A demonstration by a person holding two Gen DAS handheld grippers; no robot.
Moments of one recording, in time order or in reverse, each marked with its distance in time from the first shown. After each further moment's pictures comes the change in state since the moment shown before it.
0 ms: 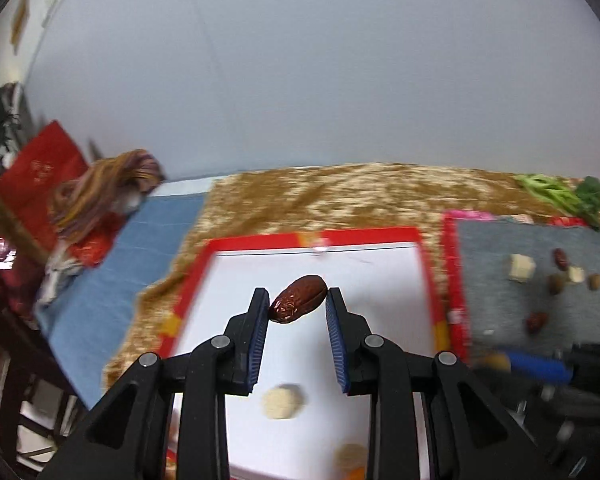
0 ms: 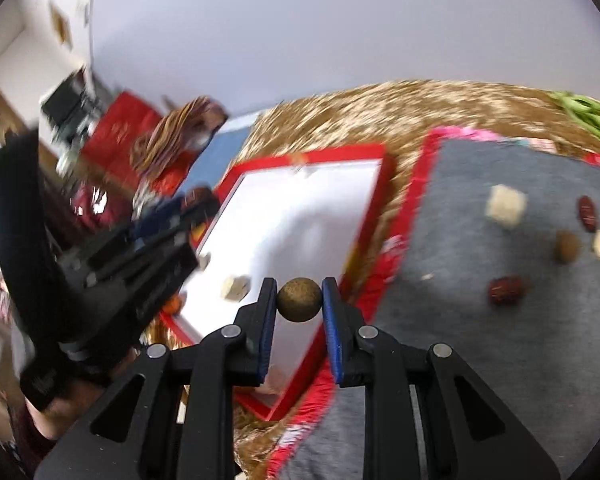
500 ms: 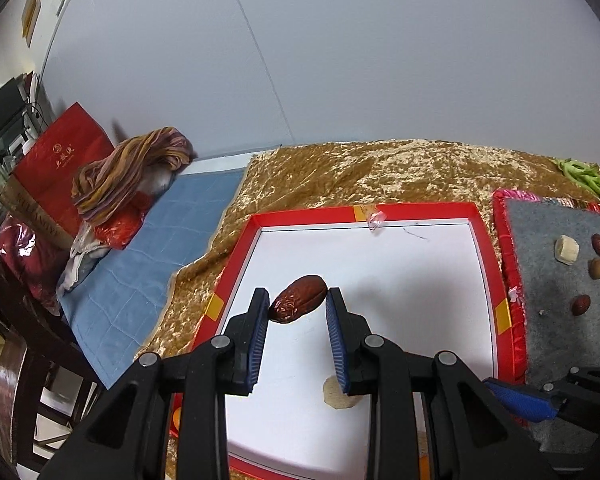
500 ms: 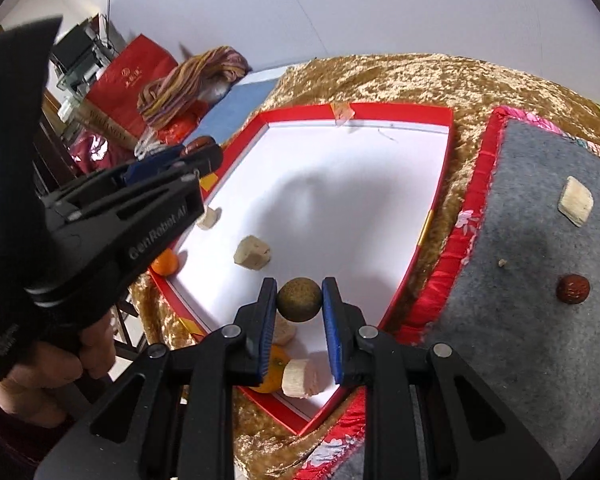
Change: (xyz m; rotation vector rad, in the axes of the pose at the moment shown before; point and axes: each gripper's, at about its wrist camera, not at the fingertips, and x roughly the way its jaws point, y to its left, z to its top) left arm 0.014 0.030 -0.010 -0.004 0.068 0.068; right arm 0.046 0.031 -0.013 -0.107 0.098 -0.018
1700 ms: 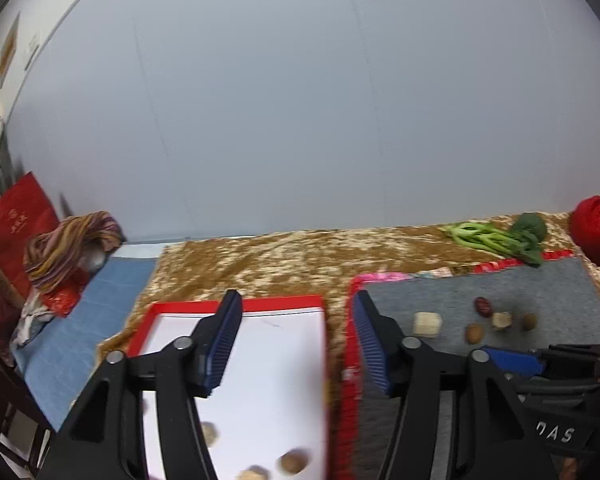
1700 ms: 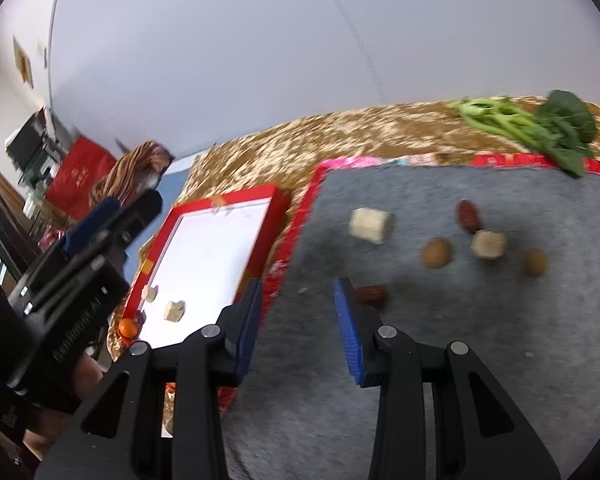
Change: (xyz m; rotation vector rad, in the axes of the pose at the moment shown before) left arm -0.079 -0.102 0.022 0.031 -0.276 -0.209; right arm -0.117 -0.108 -0.011 0.247 -0.216 -0.138
